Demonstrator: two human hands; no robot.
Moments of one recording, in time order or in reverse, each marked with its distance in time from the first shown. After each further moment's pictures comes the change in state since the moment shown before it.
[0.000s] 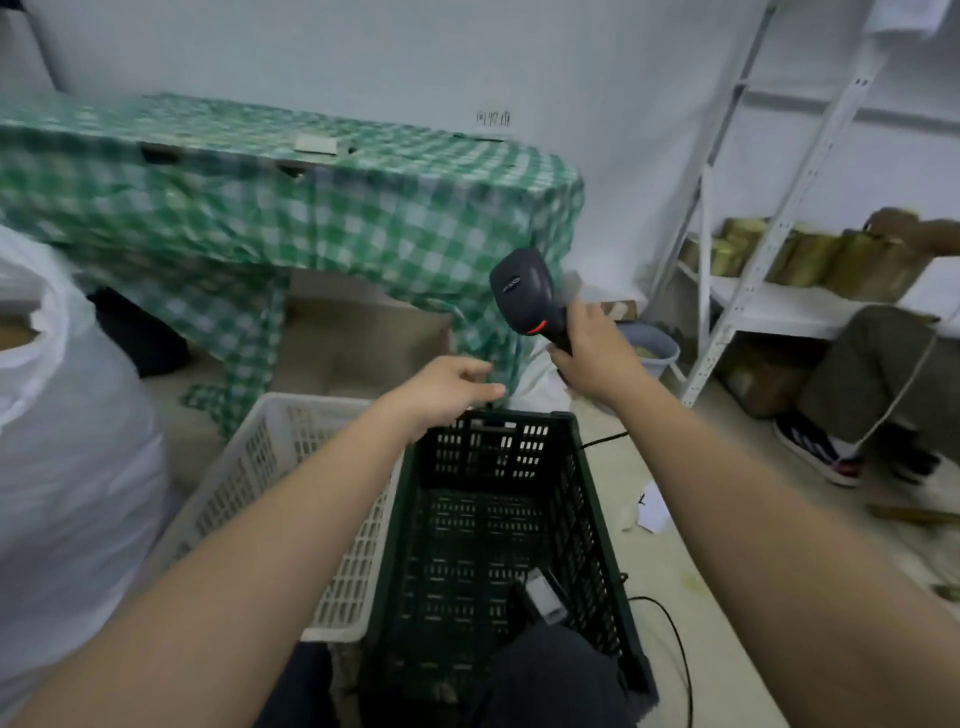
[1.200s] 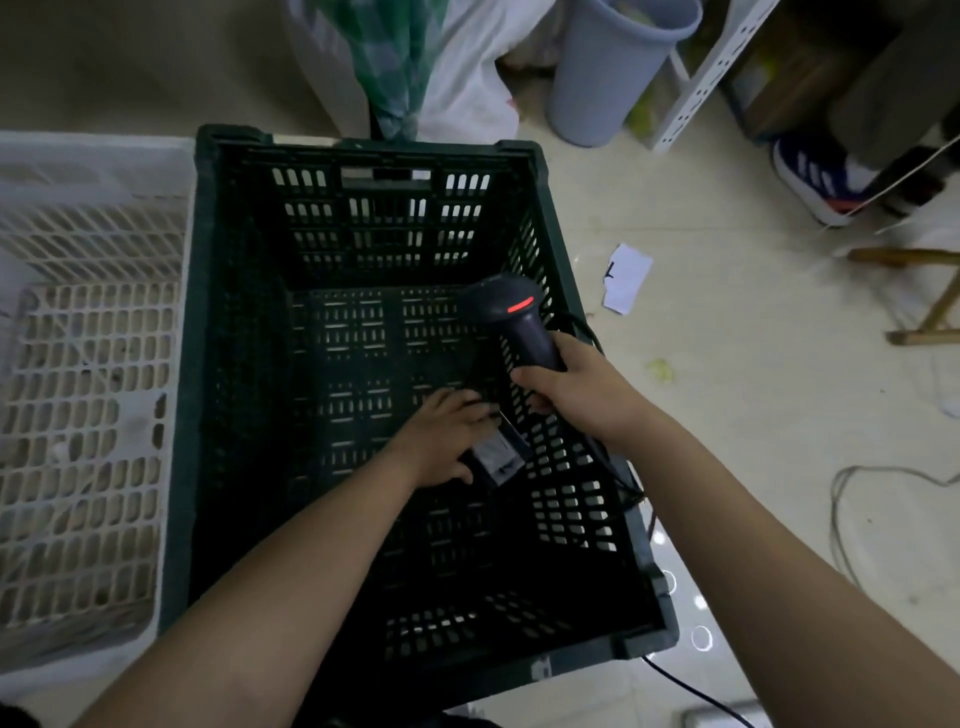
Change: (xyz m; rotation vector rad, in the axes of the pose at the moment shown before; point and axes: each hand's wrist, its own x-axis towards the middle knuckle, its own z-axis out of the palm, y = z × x) left_hand 0.160 -0.333 0.239 1.018 -0.801 0.385; right_hand -0.080 0.166 0.259 0.772 -0.449 0.726
